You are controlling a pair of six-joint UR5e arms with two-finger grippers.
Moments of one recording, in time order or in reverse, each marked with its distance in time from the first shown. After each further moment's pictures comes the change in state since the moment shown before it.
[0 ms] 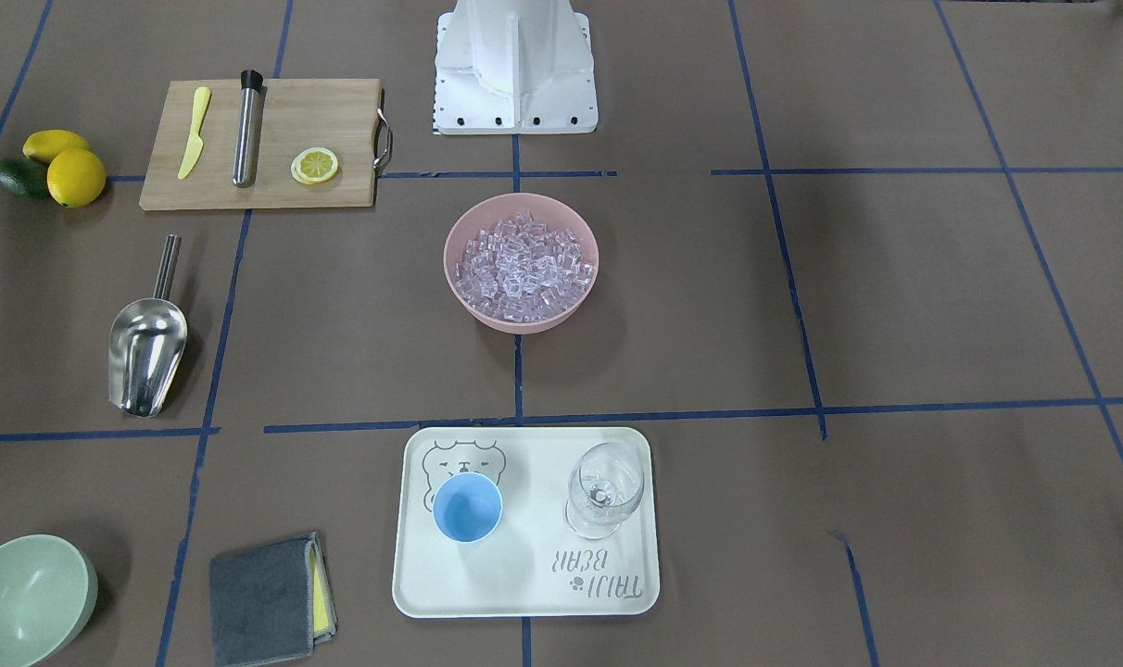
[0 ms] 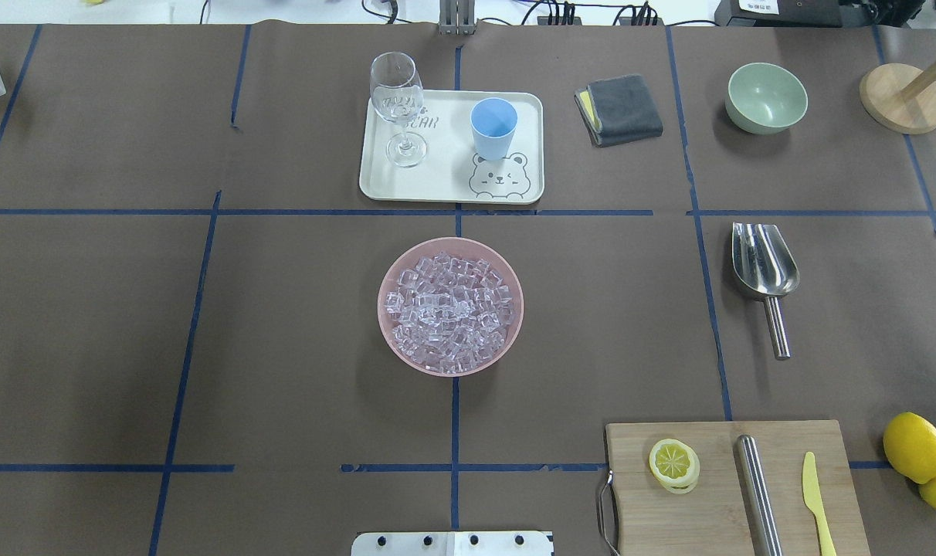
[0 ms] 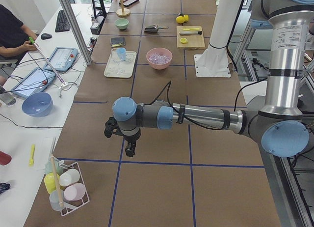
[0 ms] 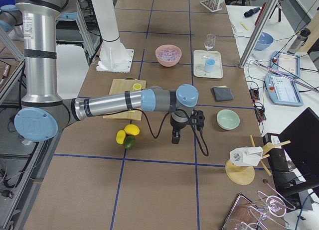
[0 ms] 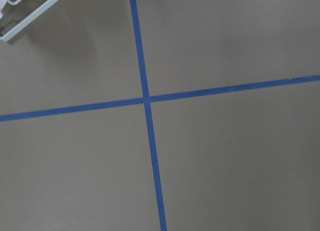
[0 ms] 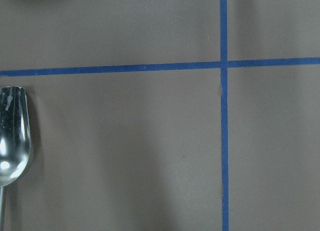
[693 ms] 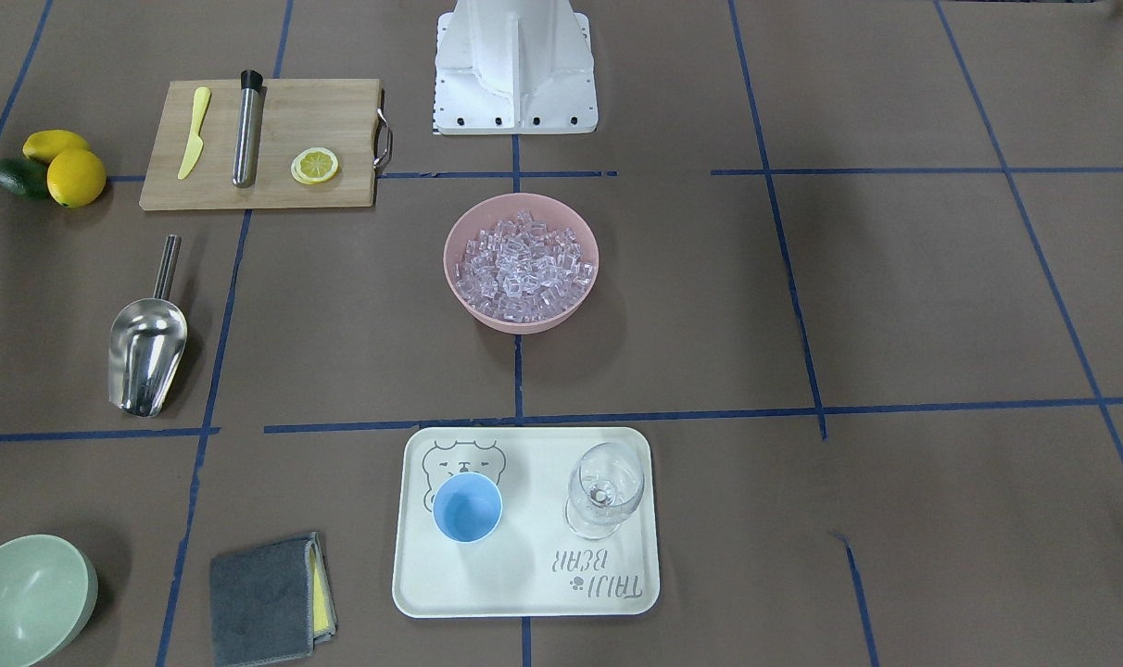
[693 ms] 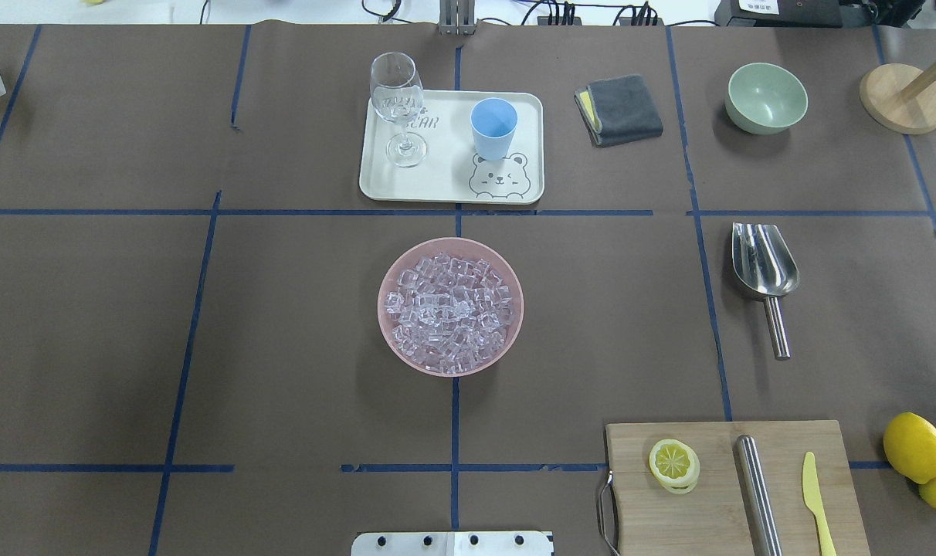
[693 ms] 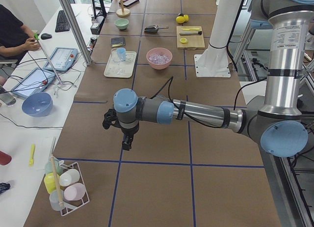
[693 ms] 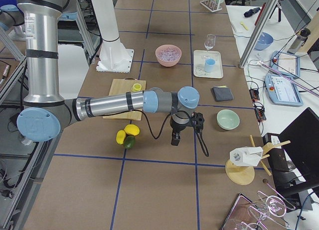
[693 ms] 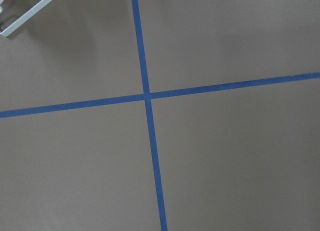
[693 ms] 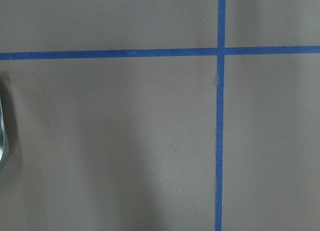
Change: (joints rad) left arm 0.002 0.003 -0.046 -0.037 0.012 0.001; right arm -0.020 0.009 -0.019 0.004 -0.016 0.005
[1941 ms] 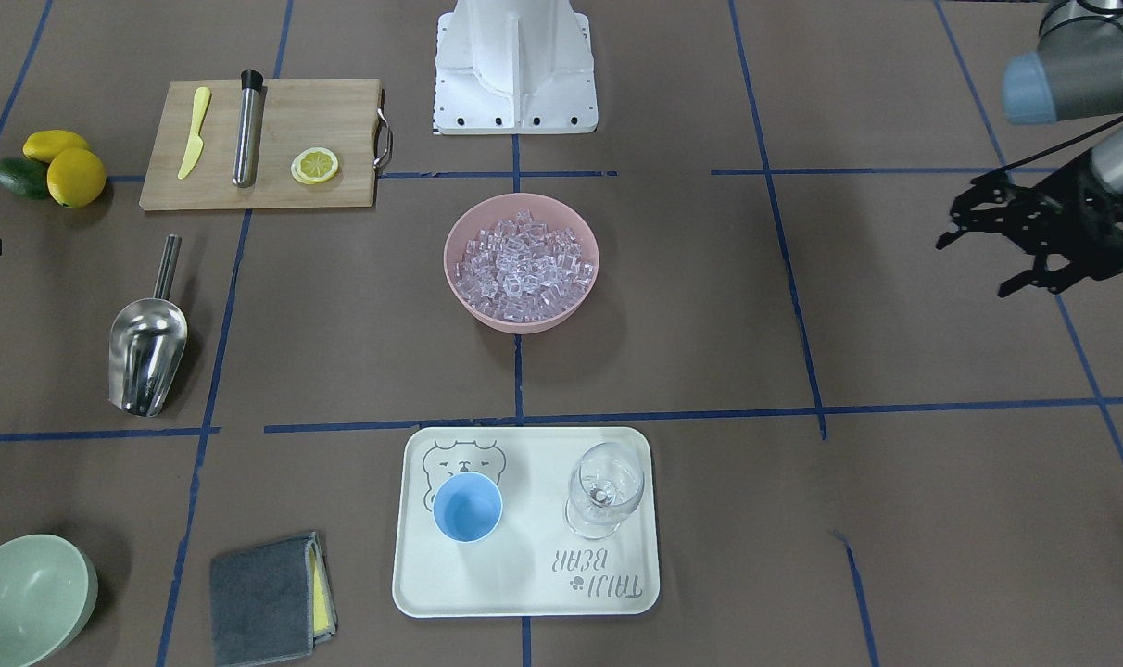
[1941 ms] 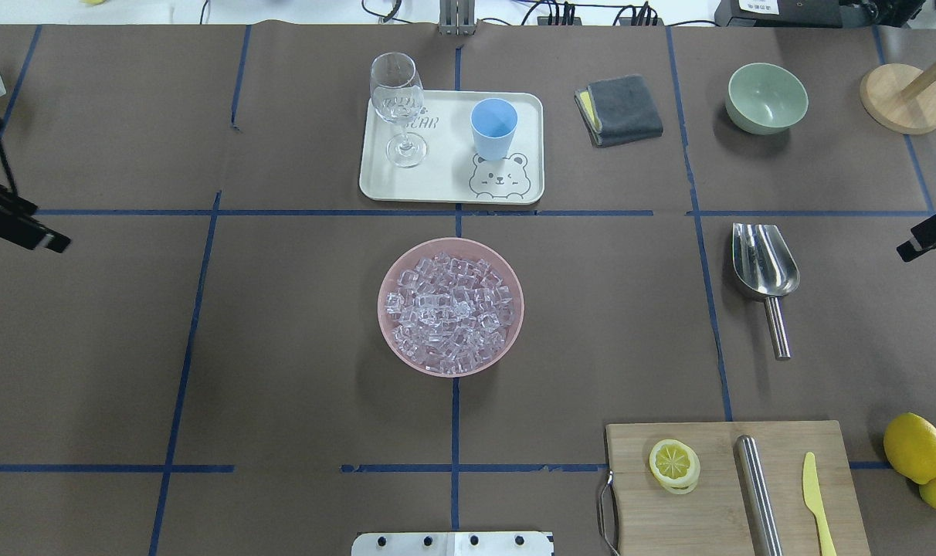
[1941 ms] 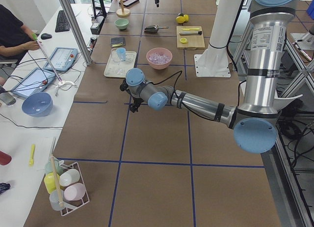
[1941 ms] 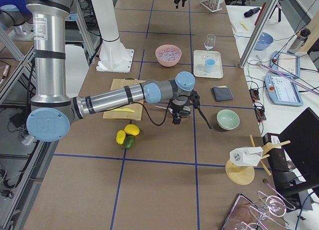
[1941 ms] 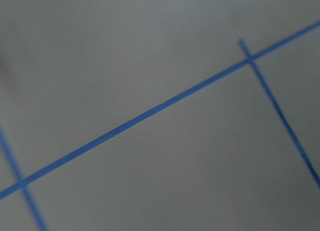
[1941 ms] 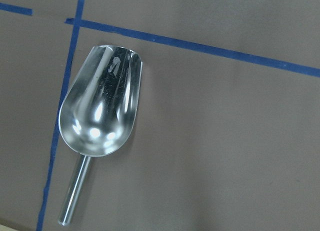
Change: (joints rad) left arm 0.446 -0.074 -0.048 -0.438 -0.083 -0.235; right arm -0.179 -0.007 0.100 0.150 0.097 0.034
